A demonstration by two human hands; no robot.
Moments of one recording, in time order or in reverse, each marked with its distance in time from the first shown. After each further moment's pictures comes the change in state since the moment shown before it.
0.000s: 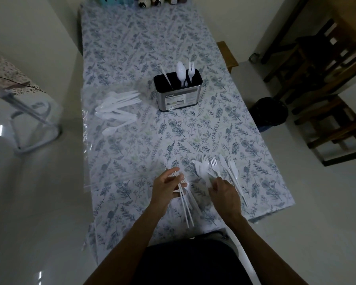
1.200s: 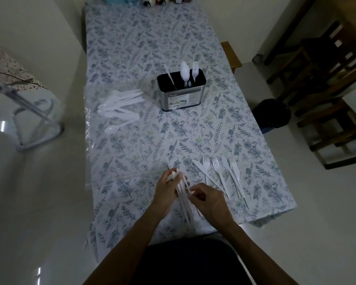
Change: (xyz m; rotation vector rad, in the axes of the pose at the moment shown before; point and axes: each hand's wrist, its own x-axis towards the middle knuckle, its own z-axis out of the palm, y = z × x) left_hand 0.013 -0.016 -0.001 -0.071 0.046 -0.056; right_hand -0.028 -0.049 -0.018 0.545 -0.140 -0.166
